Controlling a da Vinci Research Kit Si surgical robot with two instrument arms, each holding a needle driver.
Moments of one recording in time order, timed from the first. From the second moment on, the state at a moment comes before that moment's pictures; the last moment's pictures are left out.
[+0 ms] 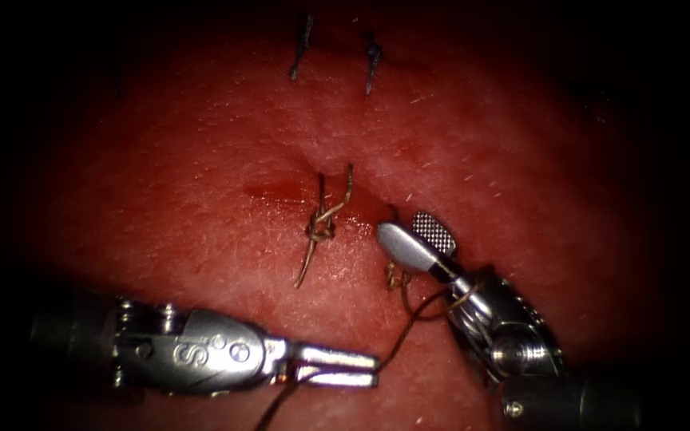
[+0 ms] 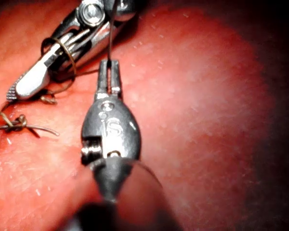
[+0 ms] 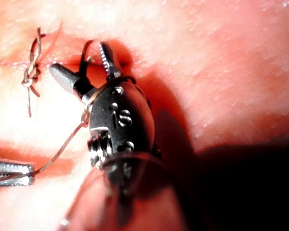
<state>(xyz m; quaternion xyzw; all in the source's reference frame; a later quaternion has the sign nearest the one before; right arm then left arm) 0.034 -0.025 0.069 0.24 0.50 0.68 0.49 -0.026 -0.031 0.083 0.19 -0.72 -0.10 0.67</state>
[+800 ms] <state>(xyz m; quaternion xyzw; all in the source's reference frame) 0.035 -0.025 0.069 0.23 0.49 0.68 0.49 -0.025 -0.033 0.083 0.19 -0.72 -0.09 0.67</state>
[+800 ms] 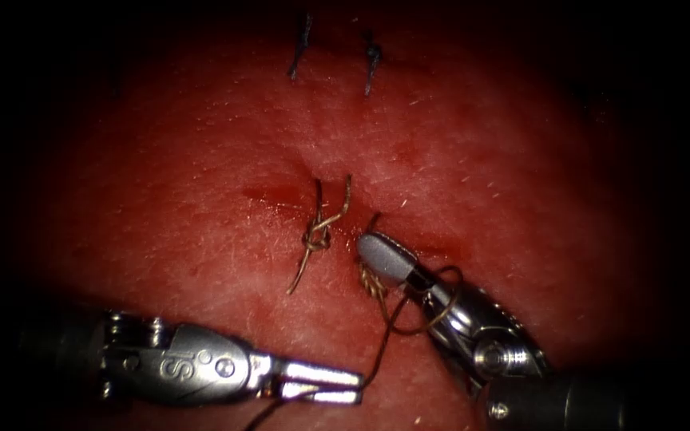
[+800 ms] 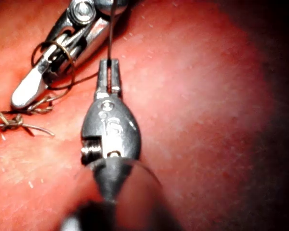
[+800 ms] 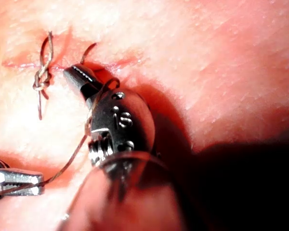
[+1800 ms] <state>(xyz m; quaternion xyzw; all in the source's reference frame) 0.031 -0.025 0.067 0.12 0.56 0.61 0.55 -0.019 -0.012 0.081 0.13 -0.68 -0.19 0.70</state>
